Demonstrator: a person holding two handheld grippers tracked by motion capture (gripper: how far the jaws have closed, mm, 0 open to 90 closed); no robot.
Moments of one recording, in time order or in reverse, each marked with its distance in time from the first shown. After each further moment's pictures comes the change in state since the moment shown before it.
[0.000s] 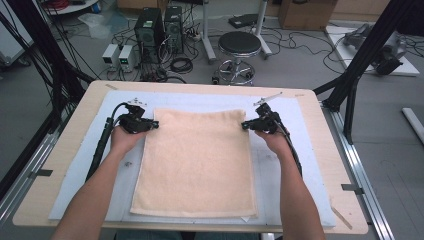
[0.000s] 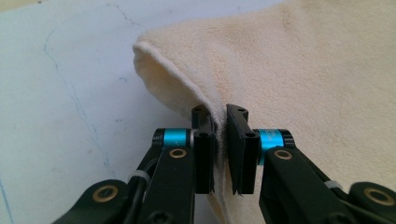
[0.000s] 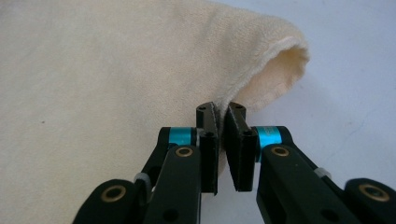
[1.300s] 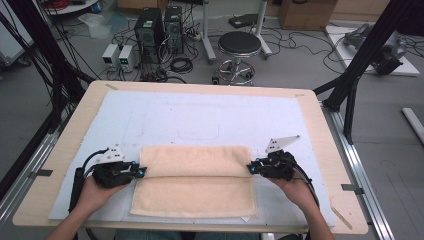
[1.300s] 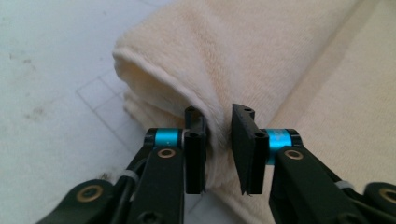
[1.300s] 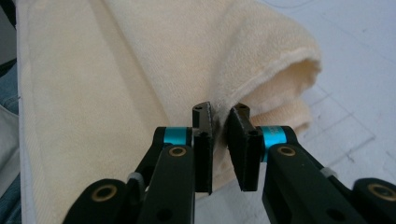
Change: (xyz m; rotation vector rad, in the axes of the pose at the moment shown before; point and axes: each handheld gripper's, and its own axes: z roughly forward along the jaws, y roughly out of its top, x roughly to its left) left arm -0.073 -0.111 -0.097 -0.062 -0.159 0.156; right arm 0.094 -0.096 -0.063 -0.034 0.137 -0.164
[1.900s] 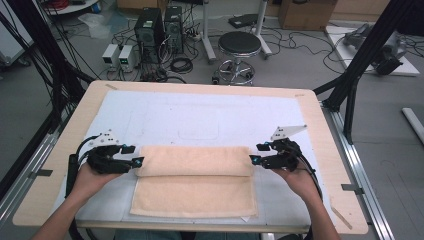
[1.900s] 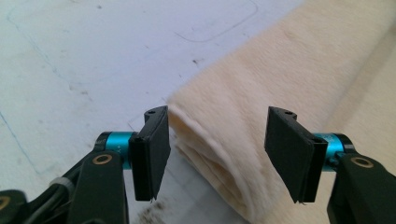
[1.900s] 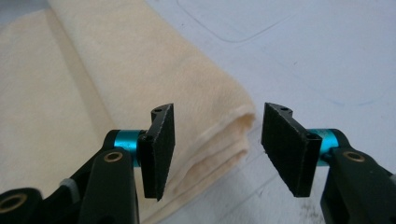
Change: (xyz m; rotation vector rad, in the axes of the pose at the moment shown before) left arm 0.028 0.031 -0.008 -0.030 0.044 -0.039; right arm -0.015 0.023 -0.015 -0.044 -0.111 0.020
